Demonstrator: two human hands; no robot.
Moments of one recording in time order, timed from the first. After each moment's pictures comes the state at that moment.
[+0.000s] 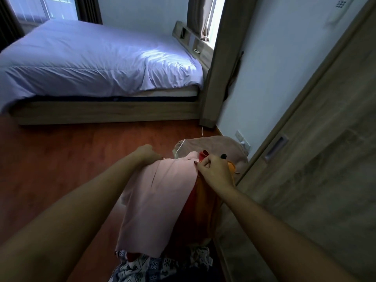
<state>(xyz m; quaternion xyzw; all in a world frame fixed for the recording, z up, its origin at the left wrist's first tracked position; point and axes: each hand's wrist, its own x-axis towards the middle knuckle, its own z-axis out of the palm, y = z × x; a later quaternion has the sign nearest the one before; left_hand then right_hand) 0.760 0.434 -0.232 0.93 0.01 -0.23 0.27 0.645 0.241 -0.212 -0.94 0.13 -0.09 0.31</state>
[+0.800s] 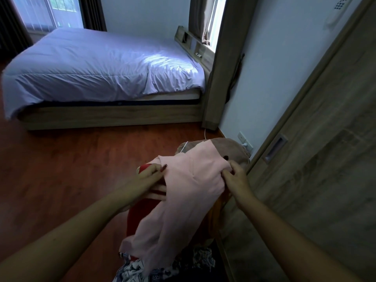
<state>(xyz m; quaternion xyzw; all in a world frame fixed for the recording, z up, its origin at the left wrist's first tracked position) 0.650 0.459 -0.224 0.64 -0.09 -0.30 0.71 0.613 0.199 -0.213 -0.82 0.16 -0.08 0.54</state>
